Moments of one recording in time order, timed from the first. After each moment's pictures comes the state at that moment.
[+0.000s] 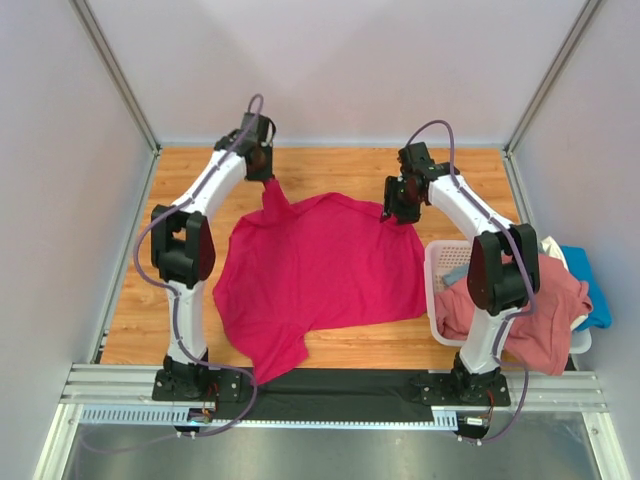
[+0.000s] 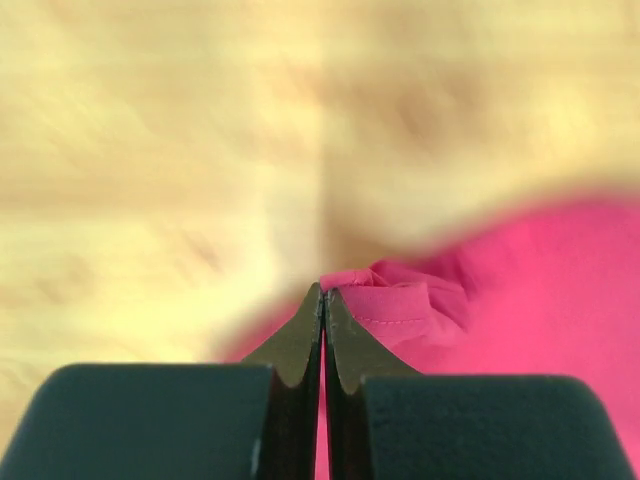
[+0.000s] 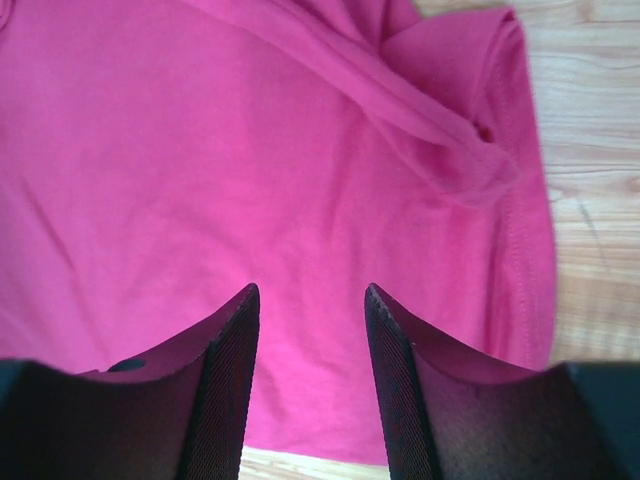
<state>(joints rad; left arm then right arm) -0.32 2.06 1.85 -0.74 -0.14 -0.25 0.28 1.87 1.55 -0.77 -0.10 0.40</state>
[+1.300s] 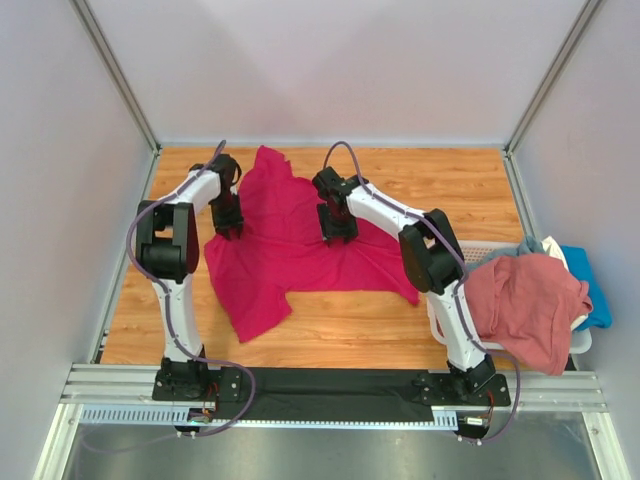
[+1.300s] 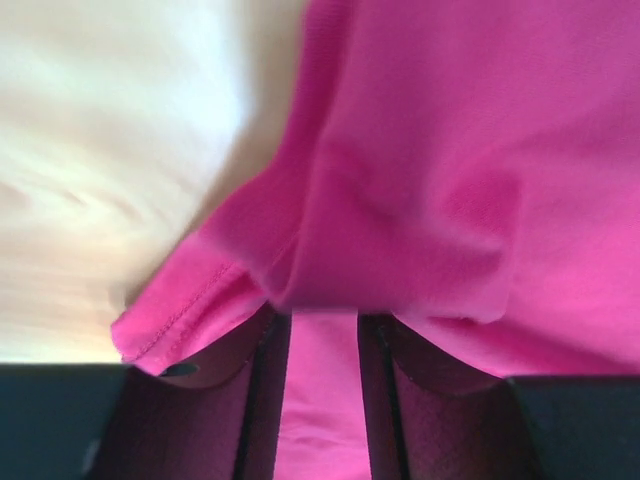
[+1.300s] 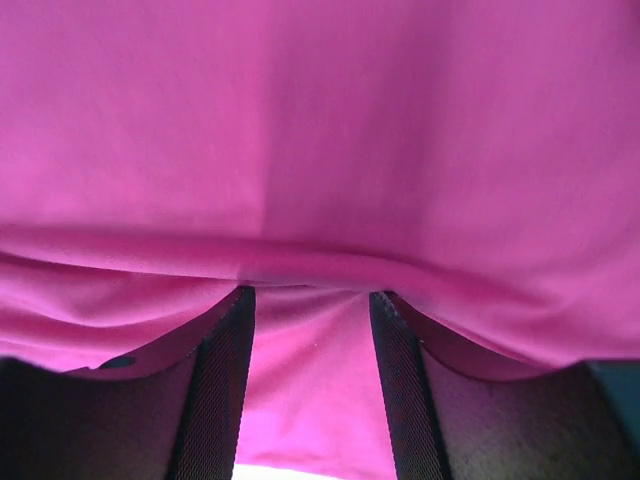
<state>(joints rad) -0.09 2.10 1.59 -0.90 -0.05 -0.31 0.62 2.28 1.88 -0.88 0.07 0.44</state>
